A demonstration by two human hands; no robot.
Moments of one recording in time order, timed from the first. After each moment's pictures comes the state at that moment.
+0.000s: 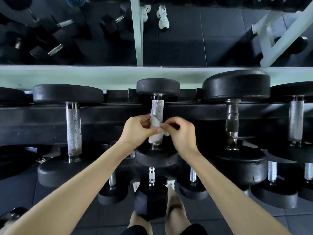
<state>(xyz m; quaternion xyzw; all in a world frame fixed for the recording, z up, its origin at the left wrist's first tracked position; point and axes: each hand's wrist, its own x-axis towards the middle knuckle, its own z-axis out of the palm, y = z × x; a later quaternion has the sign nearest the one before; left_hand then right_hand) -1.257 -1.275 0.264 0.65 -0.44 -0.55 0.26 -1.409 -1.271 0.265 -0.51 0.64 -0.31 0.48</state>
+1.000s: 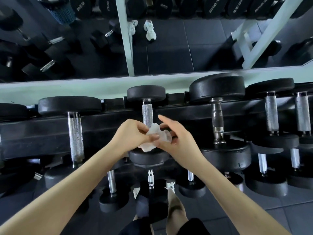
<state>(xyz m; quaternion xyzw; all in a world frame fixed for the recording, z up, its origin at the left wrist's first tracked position) -1.255 -1.266 0.344 0.65 -0.54 -0.53 0.11 -1.418 -1.234 0.332 -0.58 0.60 -0.23 0.50</state>
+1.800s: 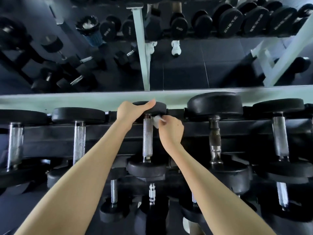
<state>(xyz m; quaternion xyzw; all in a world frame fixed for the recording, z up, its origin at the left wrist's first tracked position) -1.282 -1.351 0.337 0.81 -0.36 -0.42 0.22 -1.403 -1.323 0.285 -0.58 0.73 -0.19 0.32</state>
